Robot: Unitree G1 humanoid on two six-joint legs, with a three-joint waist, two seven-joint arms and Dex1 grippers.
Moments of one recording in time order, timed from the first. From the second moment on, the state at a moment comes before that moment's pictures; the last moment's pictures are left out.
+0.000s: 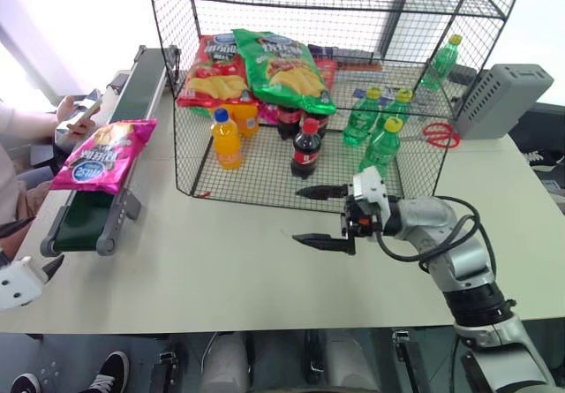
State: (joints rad) left arm 0.44 0.95 0.68 0.29 0.21 -0.73 -0.54; right arm -0.38 -0.50 0.15 -0.13 0.46 0.29 1.18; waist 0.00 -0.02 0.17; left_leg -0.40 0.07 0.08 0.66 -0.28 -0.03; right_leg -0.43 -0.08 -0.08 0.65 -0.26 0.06
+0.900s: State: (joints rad) left arm 0.32 0.98 0.52 0.35 0.18 -0.70 -0.49; right arm -0.38 -0.53 0.14 -0.13 0.44 0.26 1.16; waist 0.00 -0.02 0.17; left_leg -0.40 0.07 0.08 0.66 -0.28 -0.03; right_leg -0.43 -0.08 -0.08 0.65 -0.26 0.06
